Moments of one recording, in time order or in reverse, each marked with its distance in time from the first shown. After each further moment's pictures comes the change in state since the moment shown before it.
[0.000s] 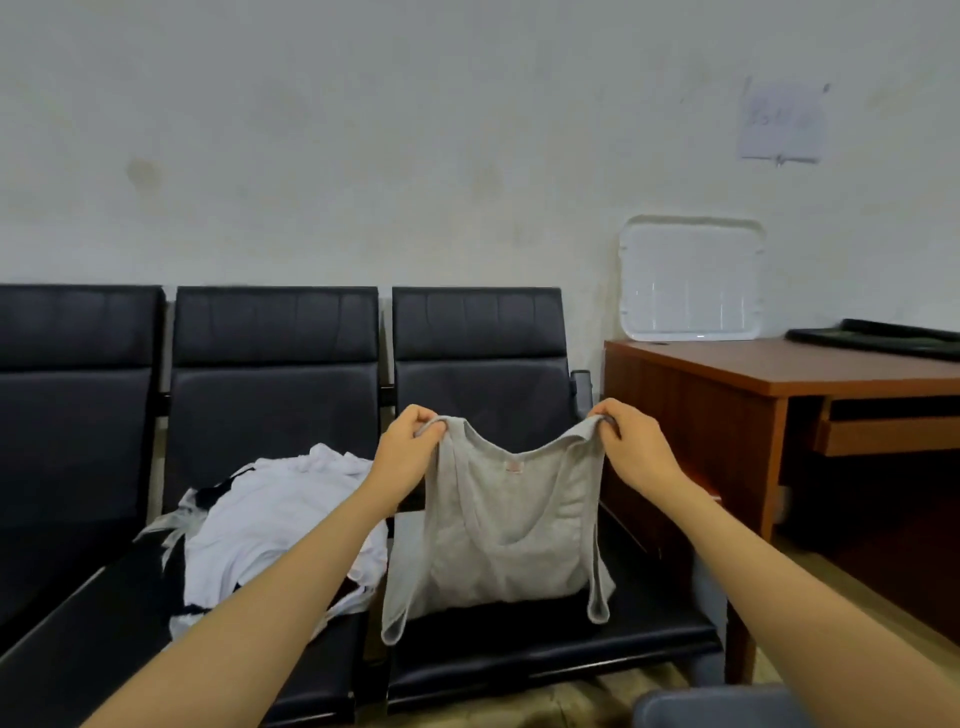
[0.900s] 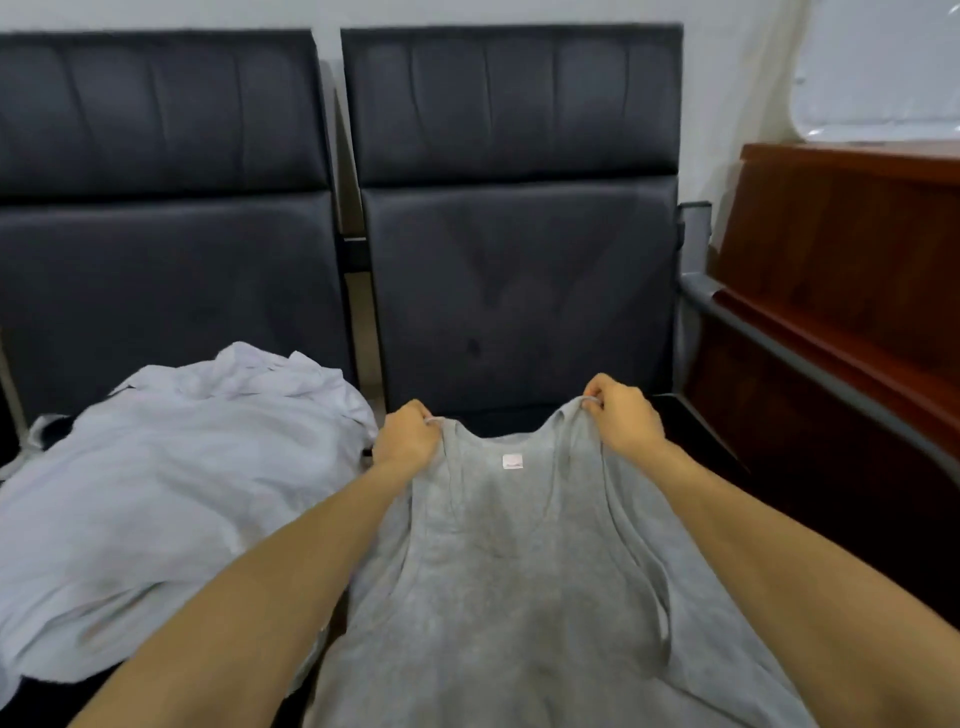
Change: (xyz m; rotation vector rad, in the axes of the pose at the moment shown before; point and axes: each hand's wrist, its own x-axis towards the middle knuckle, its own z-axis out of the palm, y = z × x) left_hand 0.208 -0.331 0.139 0.557 -0.110 -0.461; right_hand 0.165 0.222 0.331 -0.234 -0.390 0.272
